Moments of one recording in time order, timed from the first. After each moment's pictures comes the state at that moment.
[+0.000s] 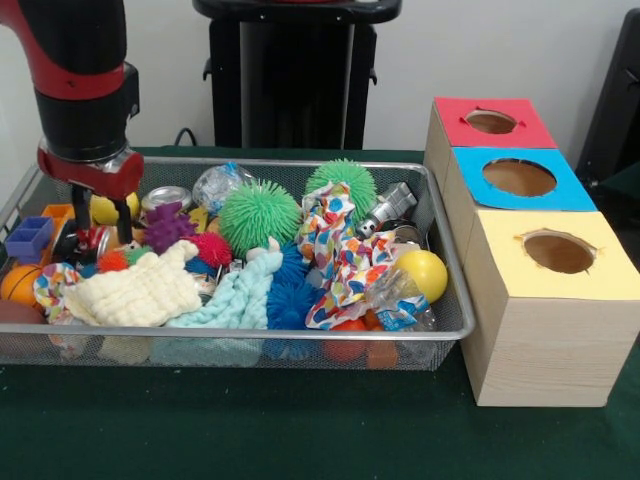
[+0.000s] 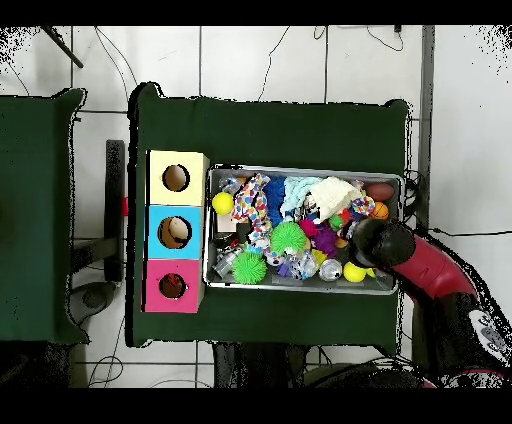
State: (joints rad) arm -0.58 -0.45 -0.10 1.57 -0.01 0.46 1.54
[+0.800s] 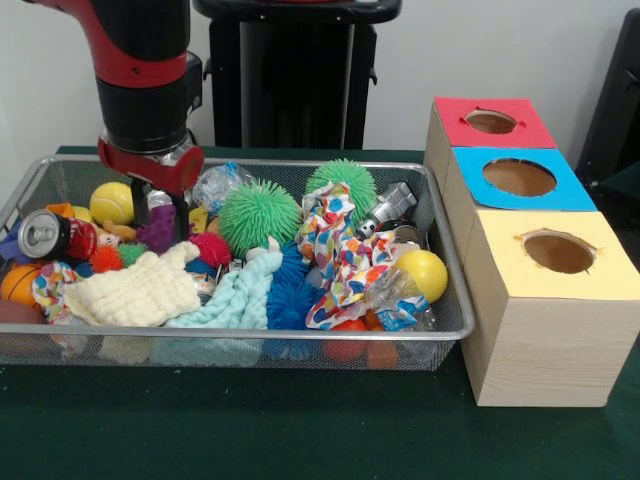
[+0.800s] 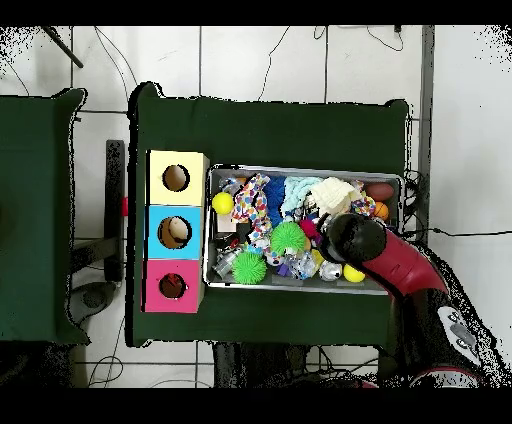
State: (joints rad) arm -0.47 -0.49 -0.12 1.64 0.11 0.44 1.65
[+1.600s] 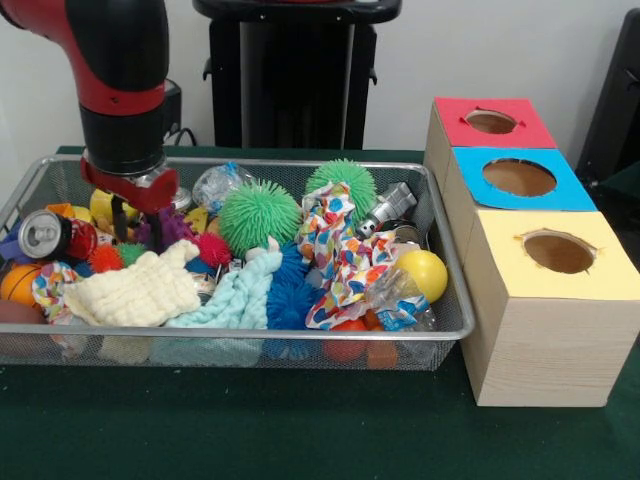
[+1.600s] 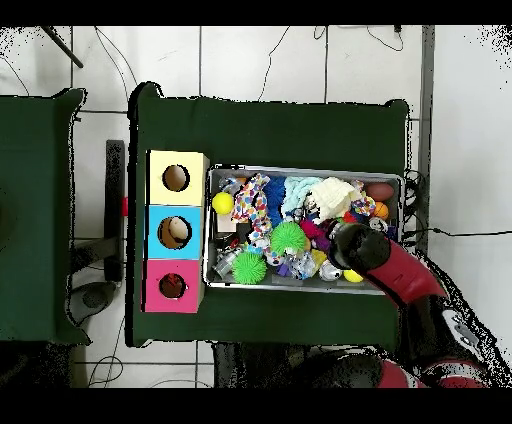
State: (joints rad) arm -0.53 -0.42 -0.13 1.64 0.10 0.35 1.65
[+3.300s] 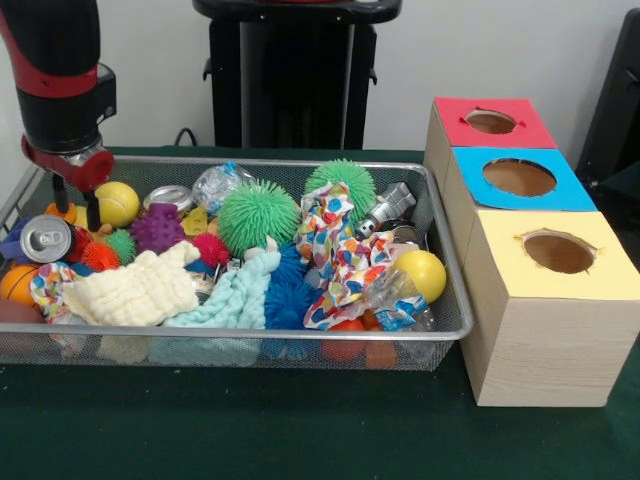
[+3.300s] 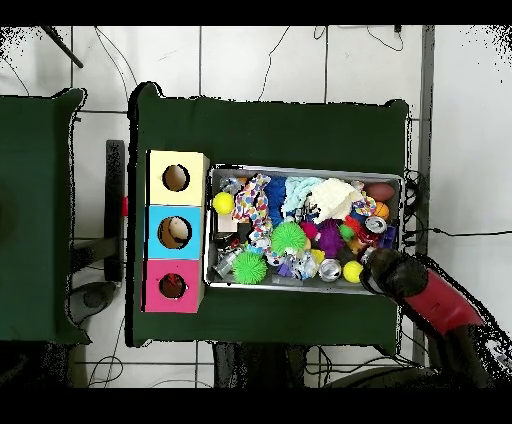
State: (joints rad) arm -0.69 -0.42 -0.12 1.65 -0.06 0.32 1.65
